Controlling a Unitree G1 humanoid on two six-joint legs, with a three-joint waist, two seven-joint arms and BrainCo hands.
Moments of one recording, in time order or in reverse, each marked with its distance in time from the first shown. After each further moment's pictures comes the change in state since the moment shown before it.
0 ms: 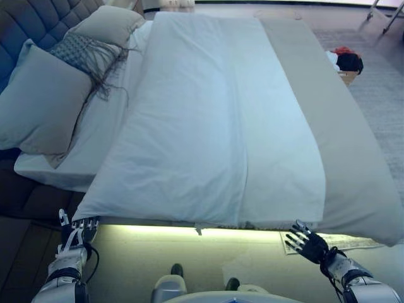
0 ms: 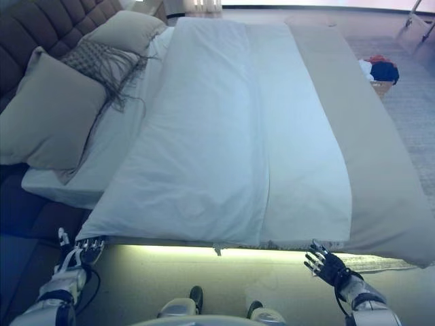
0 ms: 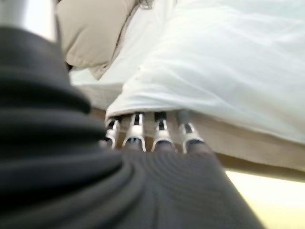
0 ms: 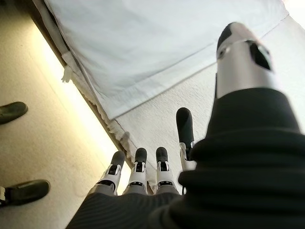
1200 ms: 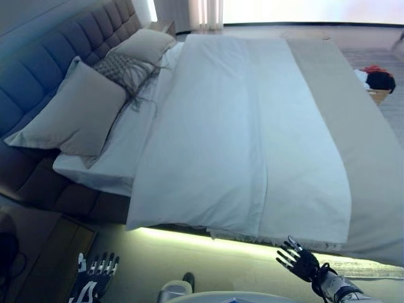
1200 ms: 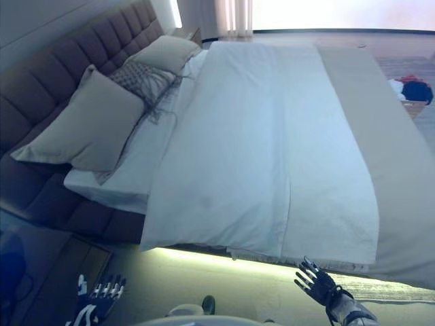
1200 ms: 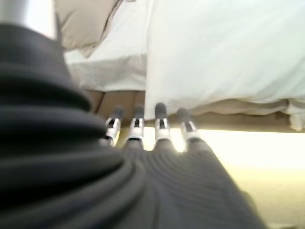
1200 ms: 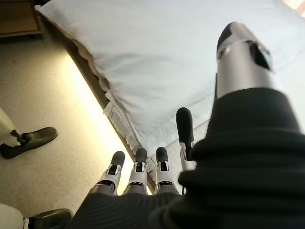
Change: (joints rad) left arm 0.302 -0.130 0.002 0.006 0.174 0.114 -0.339; right arm 0.064 0.050 0.004 -0.002 0.002 -0.009 0.007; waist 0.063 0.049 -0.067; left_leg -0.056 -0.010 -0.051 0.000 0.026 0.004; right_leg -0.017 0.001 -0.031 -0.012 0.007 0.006
